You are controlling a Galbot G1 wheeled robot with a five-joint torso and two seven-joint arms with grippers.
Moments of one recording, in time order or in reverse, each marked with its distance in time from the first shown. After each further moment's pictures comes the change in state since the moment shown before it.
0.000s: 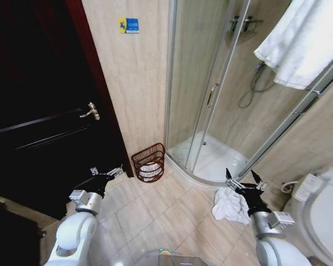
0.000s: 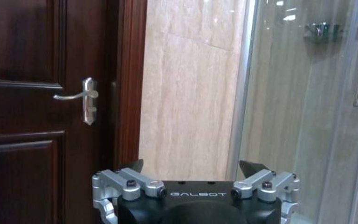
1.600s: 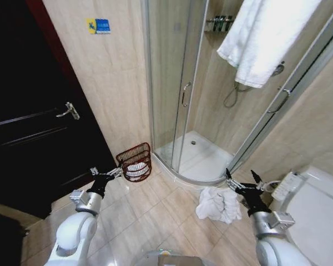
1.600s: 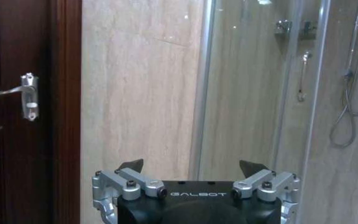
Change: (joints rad) left arm 0.000 0.000 0.000 0.000 0.000 0.000 0.000; right arm 0.000 0.000 0.000 0.000 0.000 0.000 0.000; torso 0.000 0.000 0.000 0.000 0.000
